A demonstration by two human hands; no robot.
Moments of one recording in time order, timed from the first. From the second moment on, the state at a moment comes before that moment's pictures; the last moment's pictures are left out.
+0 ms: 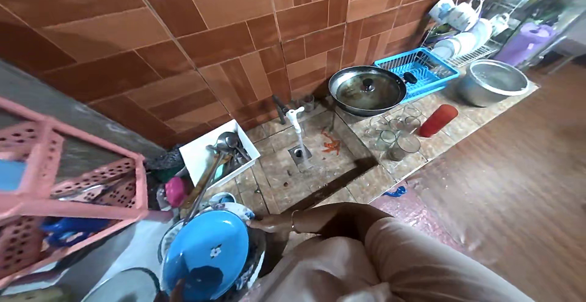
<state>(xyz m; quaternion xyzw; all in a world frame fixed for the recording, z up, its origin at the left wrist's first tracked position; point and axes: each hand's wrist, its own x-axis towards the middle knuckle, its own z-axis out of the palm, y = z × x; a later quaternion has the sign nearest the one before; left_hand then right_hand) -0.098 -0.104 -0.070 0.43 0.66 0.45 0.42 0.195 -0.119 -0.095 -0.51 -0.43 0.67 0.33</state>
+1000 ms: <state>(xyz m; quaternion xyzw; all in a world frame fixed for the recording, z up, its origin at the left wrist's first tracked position) 0.159 -0.151 -0.132 0.74 0.57 -0.19 0.30 0.463 0.011 -0.107 -0.44 0.04 0.65 0.62</state>
